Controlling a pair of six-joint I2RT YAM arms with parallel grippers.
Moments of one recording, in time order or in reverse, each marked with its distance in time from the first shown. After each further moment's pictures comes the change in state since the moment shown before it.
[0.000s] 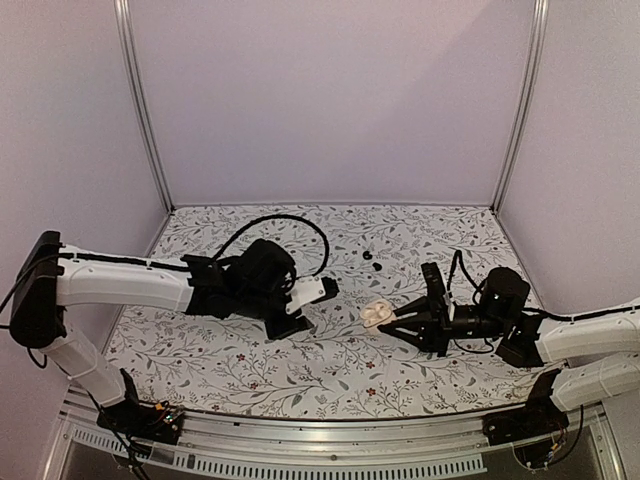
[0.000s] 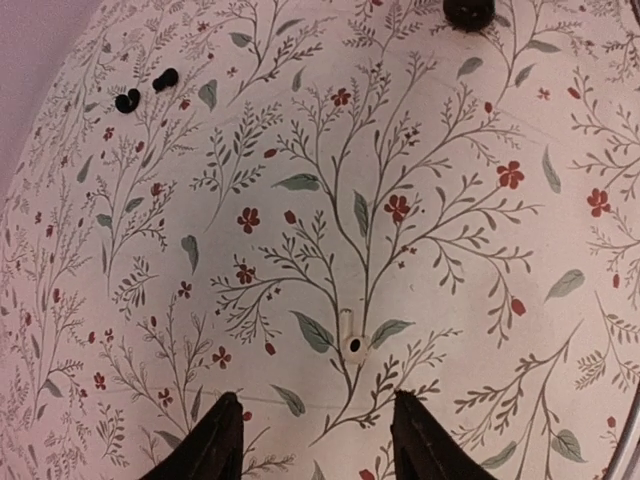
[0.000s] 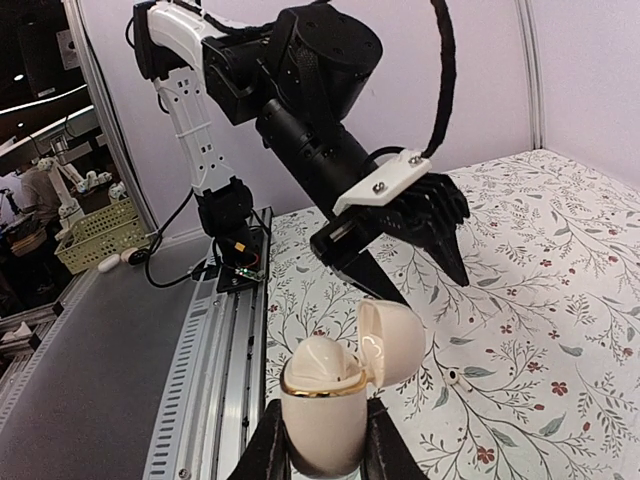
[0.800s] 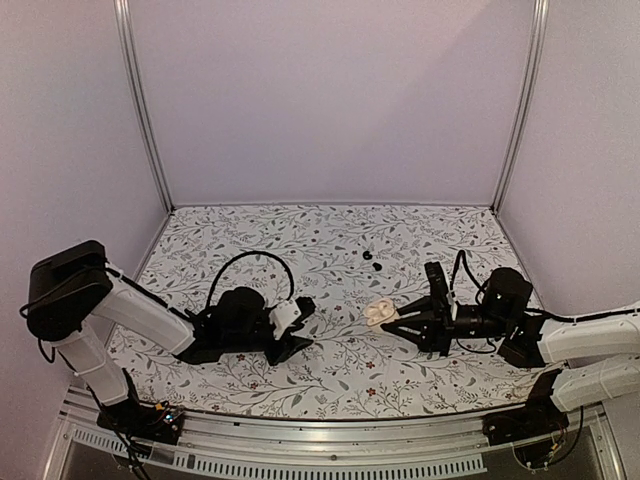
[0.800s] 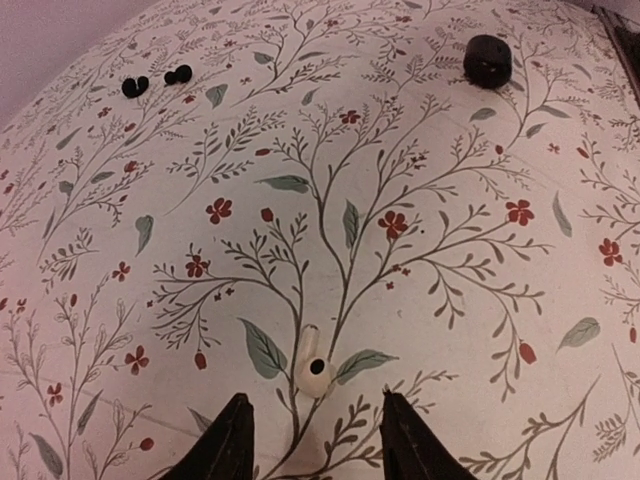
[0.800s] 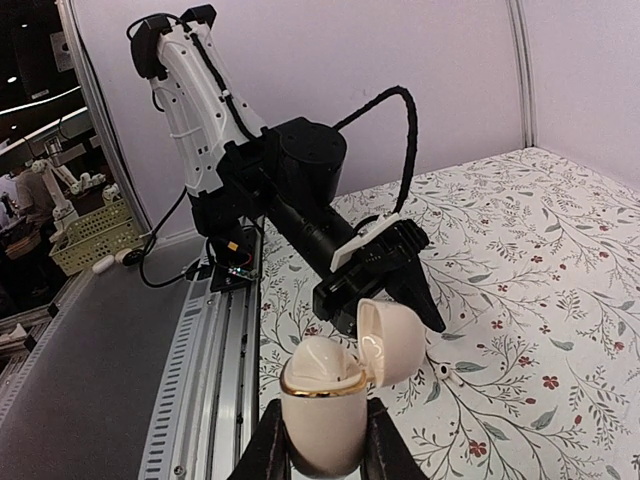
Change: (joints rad) left arm 0.048 0.037 -0.510 0.904 0.097 -0.242; right arm -0.019 -0.022 -0.011 -0.014 0.001 -0.003
